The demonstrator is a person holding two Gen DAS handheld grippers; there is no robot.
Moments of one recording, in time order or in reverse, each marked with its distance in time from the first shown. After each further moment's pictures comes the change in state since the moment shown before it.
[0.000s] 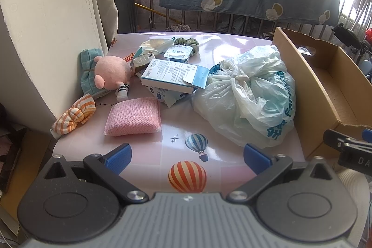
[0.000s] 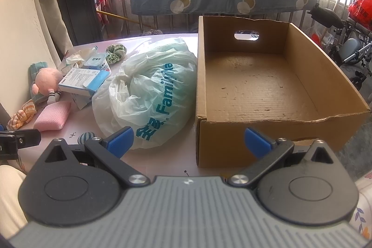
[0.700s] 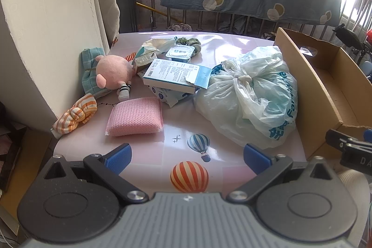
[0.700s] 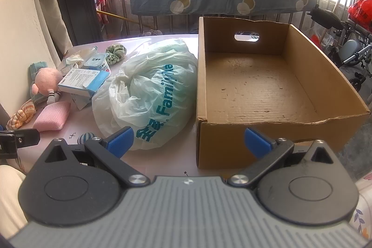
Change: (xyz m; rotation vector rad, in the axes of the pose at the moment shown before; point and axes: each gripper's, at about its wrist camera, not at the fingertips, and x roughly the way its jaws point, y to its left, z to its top) left arm 0.000 0.003 -0.001 -0.008 0.001 0.000; right arm 0.000 0.002 0.002 -0.002 -0.001 -0.003
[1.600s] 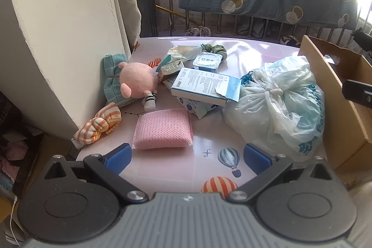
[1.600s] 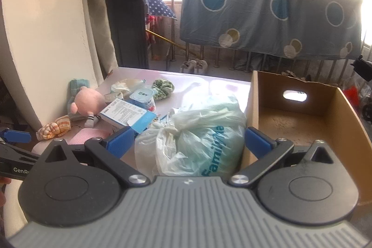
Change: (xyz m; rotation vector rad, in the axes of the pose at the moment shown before) left arm 0.013 0.032 0.024 -0.027 -0.005 0.092; right arm -0.009 0.042 0.076 -0.199 -0.139 0.216
